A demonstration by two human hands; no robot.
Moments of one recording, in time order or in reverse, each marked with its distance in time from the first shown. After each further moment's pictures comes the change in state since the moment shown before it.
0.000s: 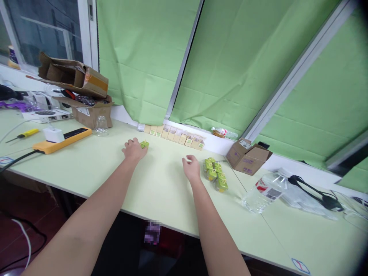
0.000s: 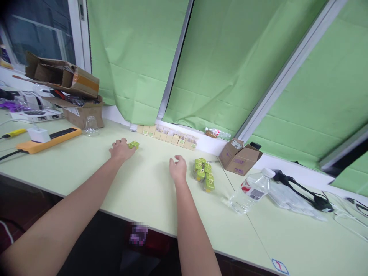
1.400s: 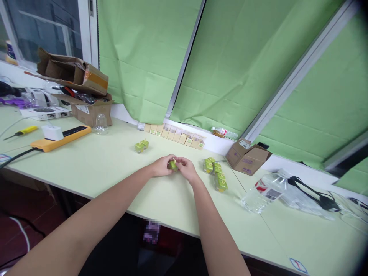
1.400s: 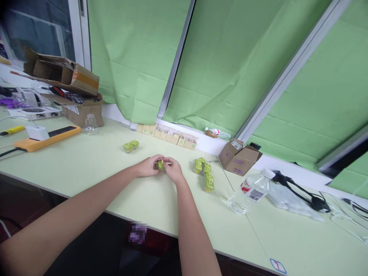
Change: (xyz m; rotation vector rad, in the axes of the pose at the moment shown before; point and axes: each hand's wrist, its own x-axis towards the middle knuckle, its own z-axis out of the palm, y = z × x) left_hand -0.078 0.049 0.041 -0.771 -0.681 0.682; right_hand -0.006 -0.003 0.010 0.350 -0.440 -0.041
